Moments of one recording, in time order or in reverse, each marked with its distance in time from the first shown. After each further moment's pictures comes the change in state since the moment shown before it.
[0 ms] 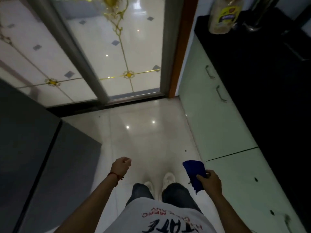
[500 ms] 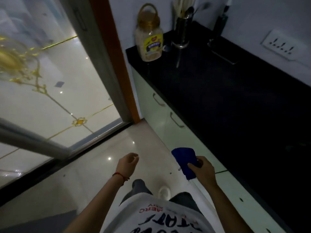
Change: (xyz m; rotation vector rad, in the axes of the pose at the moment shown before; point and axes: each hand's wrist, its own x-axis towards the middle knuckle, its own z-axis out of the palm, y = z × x) left_hand 0.095 0.278 0.099 0.453 -0.161 0.429; right_hand 0.123 -0.106 -0.111 0.350 0.212 -0.068
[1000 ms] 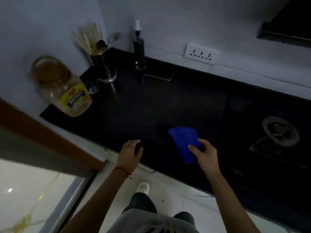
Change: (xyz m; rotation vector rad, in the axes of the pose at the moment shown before) left_hand 0.187 0.237 0.017 0.331 -0.181 0.680; right_hand 0.112 -0.109 -0.096 0.414 0.586 -0.003
